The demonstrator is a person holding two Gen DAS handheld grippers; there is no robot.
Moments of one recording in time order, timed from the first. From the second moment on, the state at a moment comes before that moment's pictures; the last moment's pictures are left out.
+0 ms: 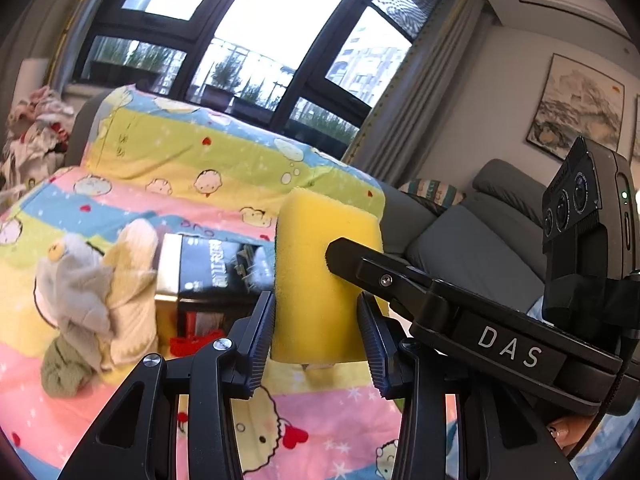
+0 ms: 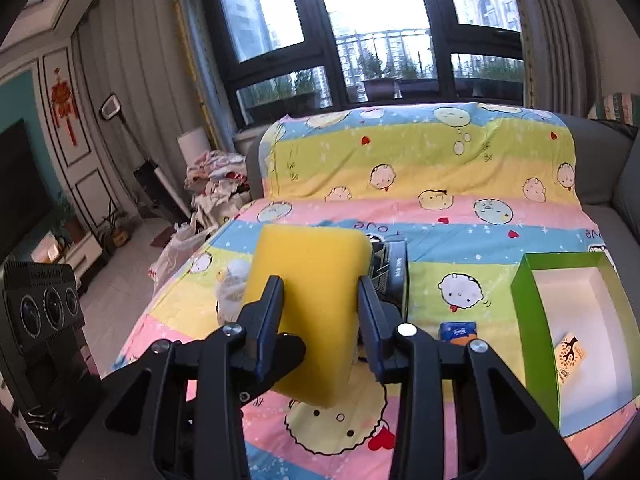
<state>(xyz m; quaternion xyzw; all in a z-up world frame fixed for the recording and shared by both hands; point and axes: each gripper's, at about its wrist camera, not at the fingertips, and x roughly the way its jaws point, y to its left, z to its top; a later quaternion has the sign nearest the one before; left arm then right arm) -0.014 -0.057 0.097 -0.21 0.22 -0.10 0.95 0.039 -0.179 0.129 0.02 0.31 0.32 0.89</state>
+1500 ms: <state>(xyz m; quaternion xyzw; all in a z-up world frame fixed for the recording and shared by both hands) 0.142 -0.322 0.045 -0.03 0.40 -0.34 0.85 0.101 -0.437 0.053 0.27 0.36 -0.01 0.89</state>
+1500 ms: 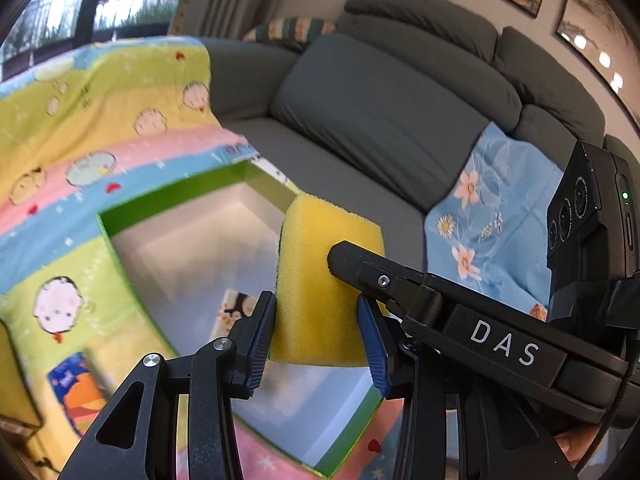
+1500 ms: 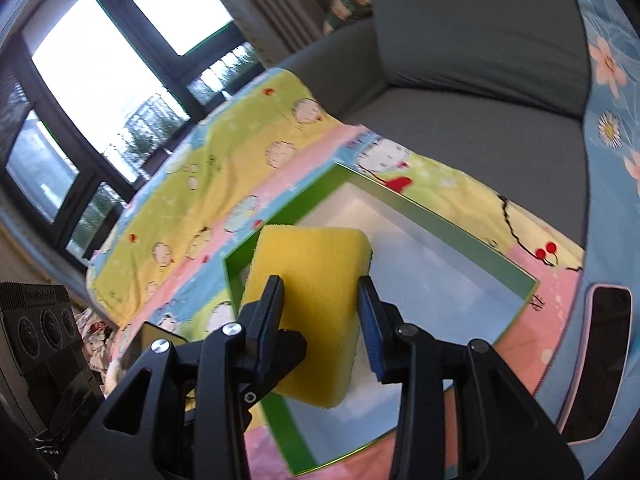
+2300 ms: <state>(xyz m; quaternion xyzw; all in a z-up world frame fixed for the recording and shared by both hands) 0.167 -0.336 0.007 -0.03 0.48 -0.36 0.80 0.119 -0.454 0.019 0.27 0.43 -0.06 0.86</state>
